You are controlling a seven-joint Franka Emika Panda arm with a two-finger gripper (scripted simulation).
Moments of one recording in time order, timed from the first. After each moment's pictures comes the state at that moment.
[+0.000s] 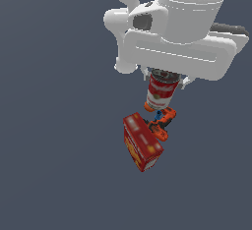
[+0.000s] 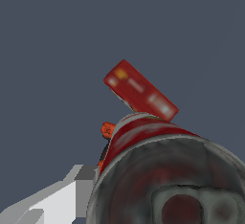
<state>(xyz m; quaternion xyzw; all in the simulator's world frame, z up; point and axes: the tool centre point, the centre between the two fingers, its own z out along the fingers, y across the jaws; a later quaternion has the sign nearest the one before) 0.064 0.092 0.398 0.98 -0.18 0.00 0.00</state>
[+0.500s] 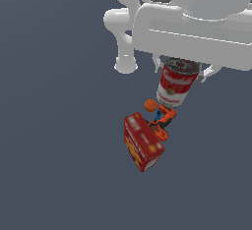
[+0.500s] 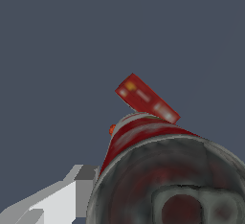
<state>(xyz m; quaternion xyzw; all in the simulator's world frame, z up) 0.088 0.109 0.439 0.98 -0.18 0.00 0.00</state>
